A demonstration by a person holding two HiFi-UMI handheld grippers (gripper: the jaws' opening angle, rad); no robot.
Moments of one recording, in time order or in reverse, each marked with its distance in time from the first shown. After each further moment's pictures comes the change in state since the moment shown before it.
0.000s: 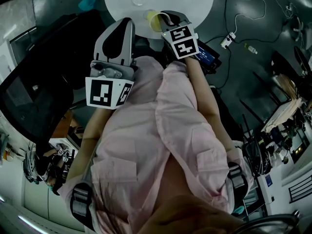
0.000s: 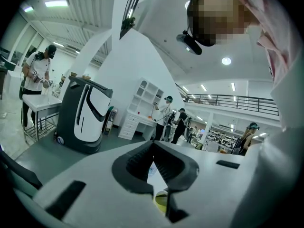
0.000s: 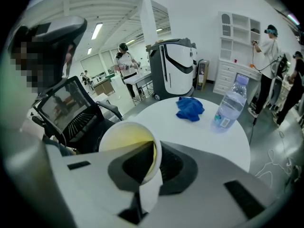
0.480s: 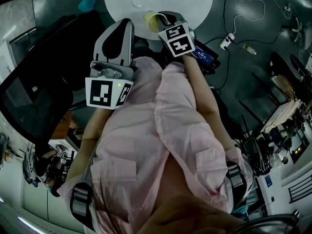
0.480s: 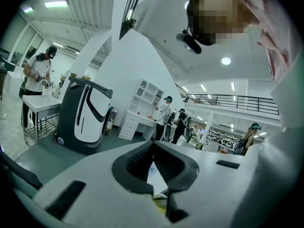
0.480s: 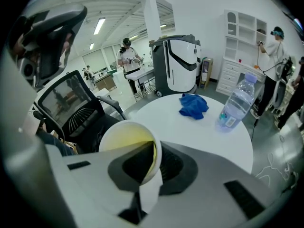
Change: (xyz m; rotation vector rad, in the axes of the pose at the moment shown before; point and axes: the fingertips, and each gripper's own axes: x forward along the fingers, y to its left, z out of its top) left arm 0.000 0.003 0.001 0.005 -0.003 0.003; right arm 0.016 0.003 -0.005 -0.039 0.040 0.014
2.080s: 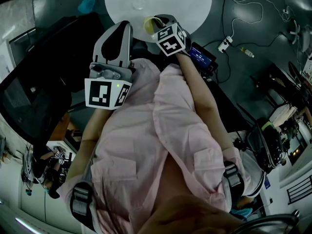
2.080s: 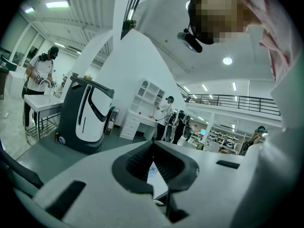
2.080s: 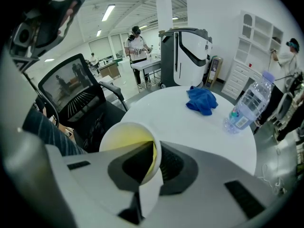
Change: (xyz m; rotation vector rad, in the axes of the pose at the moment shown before) left arm -0.001 0.004 -0.001 -0.010 0.004 0.014; right arm 0.028 0.004 -0.020 -0.149 0.096 -0.002
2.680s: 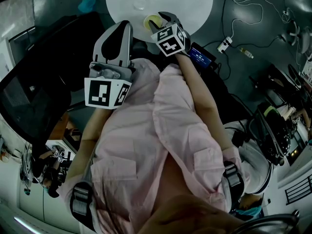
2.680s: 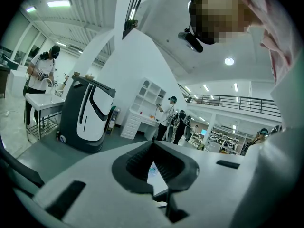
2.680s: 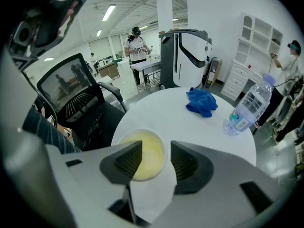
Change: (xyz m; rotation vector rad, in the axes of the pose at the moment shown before) left arm -0.001 0.003 -0.001 -0.011 0.002 0.007; right arm 0.001 0.000 0.002 -0.004 -0.012 -0.015
